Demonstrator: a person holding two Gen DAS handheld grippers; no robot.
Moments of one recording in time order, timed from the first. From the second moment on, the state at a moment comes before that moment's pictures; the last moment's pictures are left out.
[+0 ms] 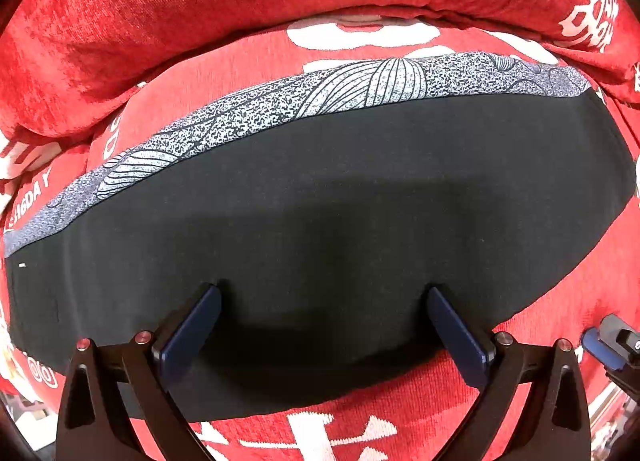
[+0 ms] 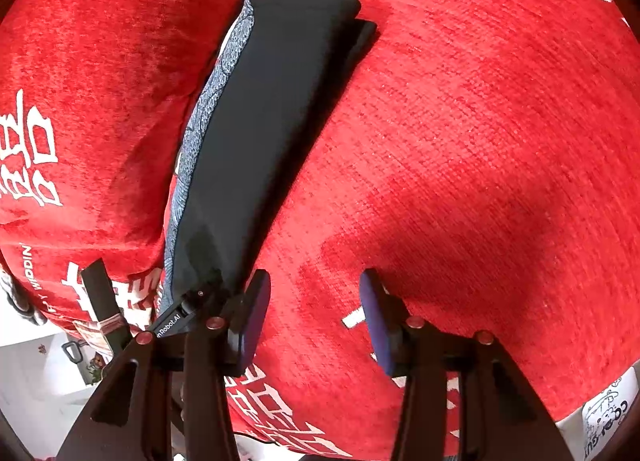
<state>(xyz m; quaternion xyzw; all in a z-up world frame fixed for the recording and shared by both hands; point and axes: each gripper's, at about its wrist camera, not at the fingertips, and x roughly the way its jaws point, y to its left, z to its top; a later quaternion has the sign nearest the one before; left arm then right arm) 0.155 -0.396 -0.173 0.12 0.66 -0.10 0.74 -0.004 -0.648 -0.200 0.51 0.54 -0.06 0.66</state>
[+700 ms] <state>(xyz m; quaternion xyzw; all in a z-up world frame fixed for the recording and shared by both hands) 0.156 -0.397 -0.175 0.12 0.66 -0.10 0.74 -0.001 -0.668 -0.203 0.56 0.46 -0.04 0.69</state>
